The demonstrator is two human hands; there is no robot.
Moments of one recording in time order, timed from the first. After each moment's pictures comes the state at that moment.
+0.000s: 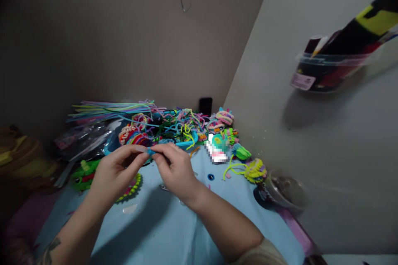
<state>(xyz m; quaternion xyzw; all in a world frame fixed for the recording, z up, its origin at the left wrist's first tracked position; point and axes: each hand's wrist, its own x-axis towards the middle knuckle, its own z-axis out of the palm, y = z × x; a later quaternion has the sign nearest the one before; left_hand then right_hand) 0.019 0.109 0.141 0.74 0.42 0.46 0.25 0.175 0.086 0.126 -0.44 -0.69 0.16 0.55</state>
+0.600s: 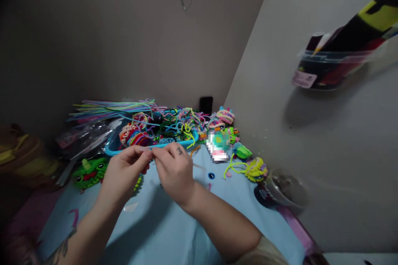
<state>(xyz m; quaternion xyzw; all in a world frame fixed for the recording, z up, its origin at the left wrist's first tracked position) 0.038 0.103 0.135 0.60 0.46 0.47 0.45 0.169 0.083 0.111 -0.49 -0.70 -0.02 0.52</state>
